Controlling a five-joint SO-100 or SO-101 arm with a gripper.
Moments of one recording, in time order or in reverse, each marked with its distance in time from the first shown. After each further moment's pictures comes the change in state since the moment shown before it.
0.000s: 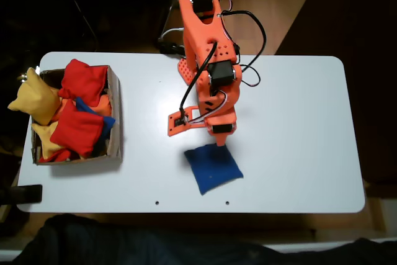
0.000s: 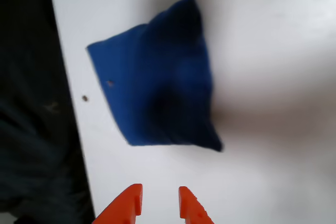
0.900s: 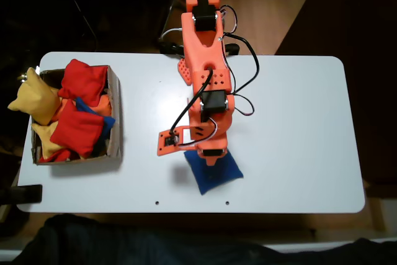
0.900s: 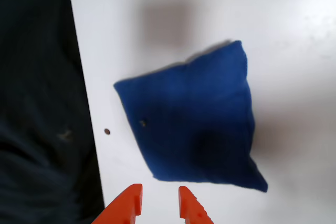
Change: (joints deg) arm 6.5 -19.3 -16.1 -0.2 -3.7
